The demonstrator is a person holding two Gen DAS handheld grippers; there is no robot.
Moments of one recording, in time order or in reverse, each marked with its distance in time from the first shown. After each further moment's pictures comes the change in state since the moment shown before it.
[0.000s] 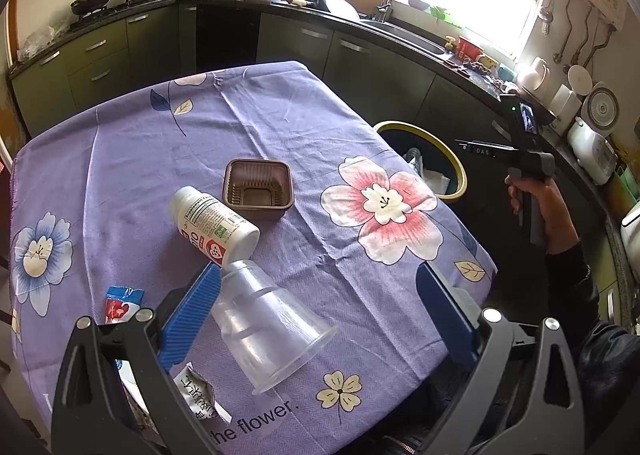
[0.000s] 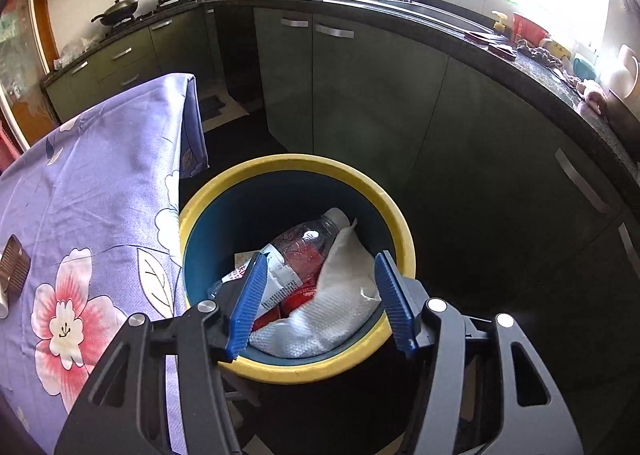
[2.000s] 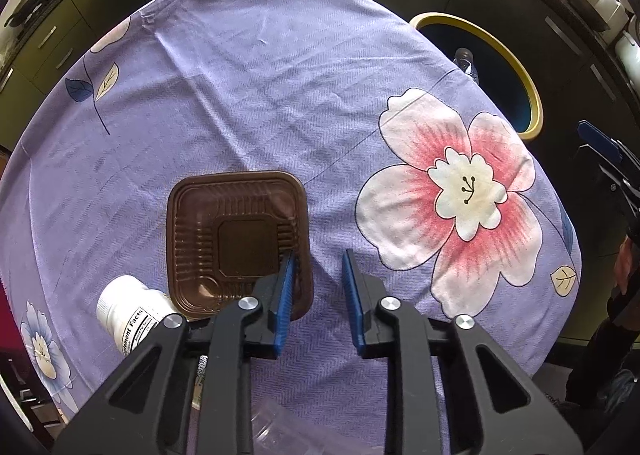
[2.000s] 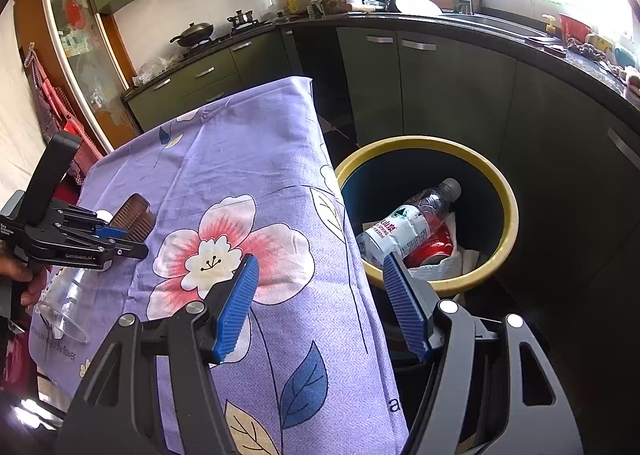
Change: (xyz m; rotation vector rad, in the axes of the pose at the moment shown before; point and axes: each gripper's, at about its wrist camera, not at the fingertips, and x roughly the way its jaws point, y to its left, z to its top) left arm 0.162 -0.003 0.067 0.170 0.439 0.108; right arm -0.070 0.068 -0.070 -0.009 -0.077 0.303
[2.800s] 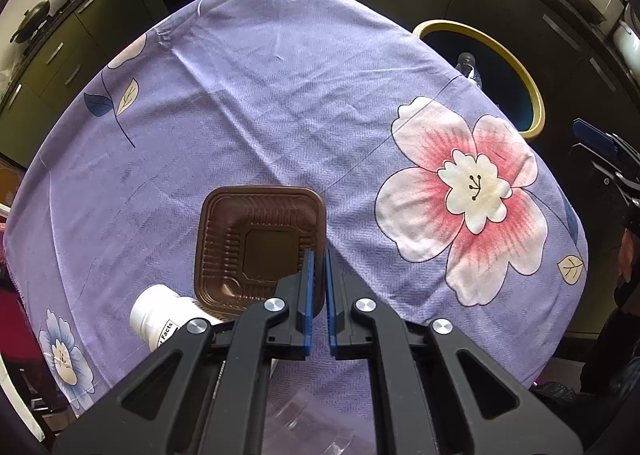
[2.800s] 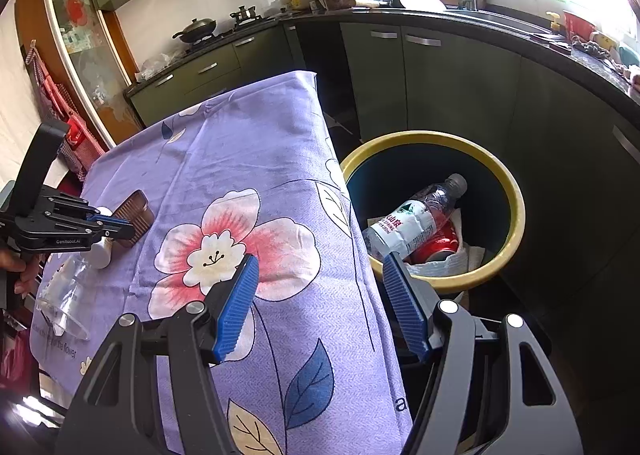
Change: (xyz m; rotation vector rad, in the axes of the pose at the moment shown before) left arm -0.016 0.007 -0.004 0.038 -0.028 0.048; right arm 0.005 0.004 -0.003 -0.006 0.015 0.012
